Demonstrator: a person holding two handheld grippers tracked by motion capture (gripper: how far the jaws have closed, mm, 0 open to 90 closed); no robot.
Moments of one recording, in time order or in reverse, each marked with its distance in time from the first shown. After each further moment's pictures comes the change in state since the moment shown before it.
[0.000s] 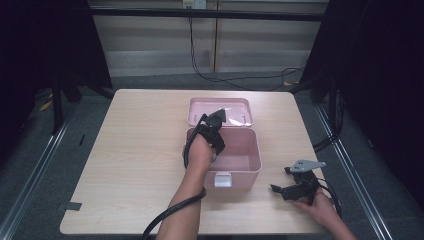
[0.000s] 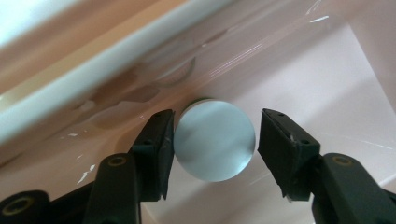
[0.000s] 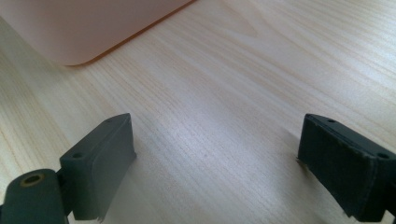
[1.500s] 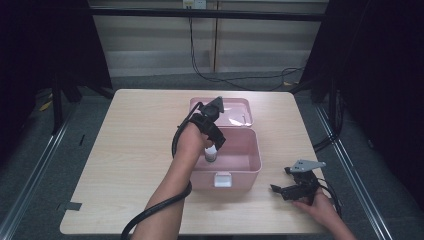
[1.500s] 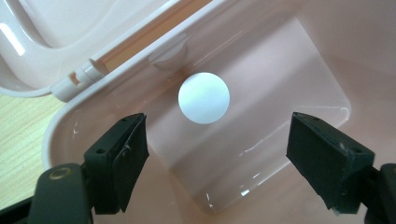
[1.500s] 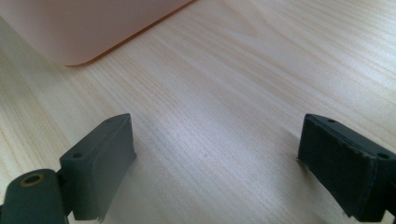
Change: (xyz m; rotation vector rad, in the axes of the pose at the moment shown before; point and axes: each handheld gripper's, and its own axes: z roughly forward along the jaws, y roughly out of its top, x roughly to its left) left arm 0.002 -0.005 -0.065 0.008 -0.032 0.081; right arm 0.000 0.000 0.000 0.002 0.001 -0.001
